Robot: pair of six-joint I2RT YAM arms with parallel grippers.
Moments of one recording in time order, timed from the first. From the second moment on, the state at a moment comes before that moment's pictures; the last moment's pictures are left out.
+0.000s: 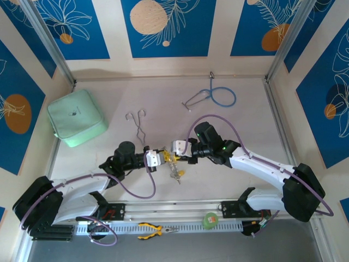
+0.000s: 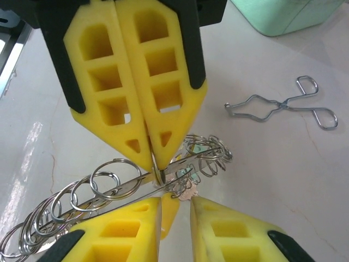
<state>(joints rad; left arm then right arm) -0.76 1.11 0.33 0.51 0.48 0.55 0.76 1.22 0.73 -0.22 -0.47 -0.74</state>
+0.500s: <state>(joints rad) -0.76 1.11 0.33 0.51 0.50 0.55 0.79 1.26 0.75 -0.21 -0.49 -0.75</state>
